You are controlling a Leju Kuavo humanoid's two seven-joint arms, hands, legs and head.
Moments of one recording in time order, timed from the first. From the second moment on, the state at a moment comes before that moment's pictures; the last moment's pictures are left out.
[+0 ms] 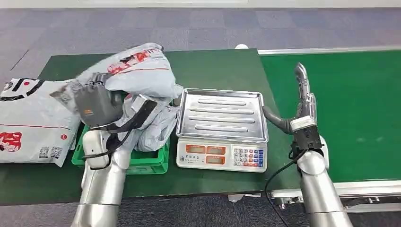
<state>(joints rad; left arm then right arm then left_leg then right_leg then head) -0.46 -0.27 0.05 -1.15 -1.37 0.58 -0.06 -0.35 -0.10 0.14 -1.30 0.33 -0.08 -0.59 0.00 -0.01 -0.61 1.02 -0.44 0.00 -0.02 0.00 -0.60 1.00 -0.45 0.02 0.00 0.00</state>
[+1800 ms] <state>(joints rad) -0.35 -0.32 0.23 -1.89 -0.75 0.70 -0.70 -0.35 -0.07 0.14 -1.31 0.37 -0.06 -0.59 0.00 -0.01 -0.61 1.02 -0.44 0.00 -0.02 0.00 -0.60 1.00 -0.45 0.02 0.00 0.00</state>
